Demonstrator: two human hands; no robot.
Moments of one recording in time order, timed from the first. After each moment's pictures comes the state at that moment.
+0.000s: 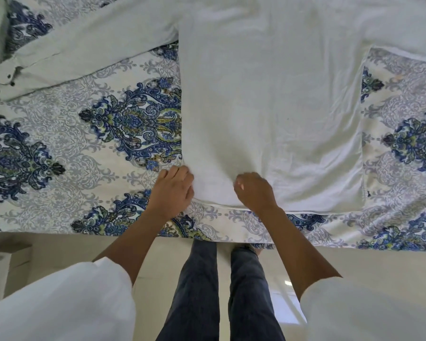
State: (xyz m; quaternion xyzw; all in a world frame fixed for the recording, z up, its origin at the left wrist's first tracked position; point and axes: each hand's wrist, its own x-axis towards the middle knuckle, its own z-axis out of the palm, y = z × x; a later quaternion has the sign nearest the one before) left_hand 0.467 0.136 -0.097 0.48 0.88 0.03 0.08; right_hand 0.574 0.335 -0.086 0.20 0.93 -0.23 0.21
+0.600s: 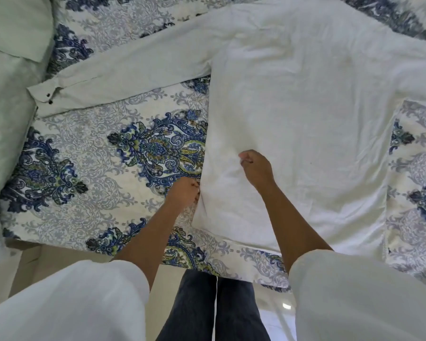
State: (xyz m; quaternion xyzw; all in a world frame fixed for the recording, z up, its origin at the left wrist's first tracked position) left_hand 0.384 0.174 -0.096 -0.07 0.85 0.25 0.45; right_hand 0.430 0.365 -0.088 0.36 0.79 -0.47 0.15
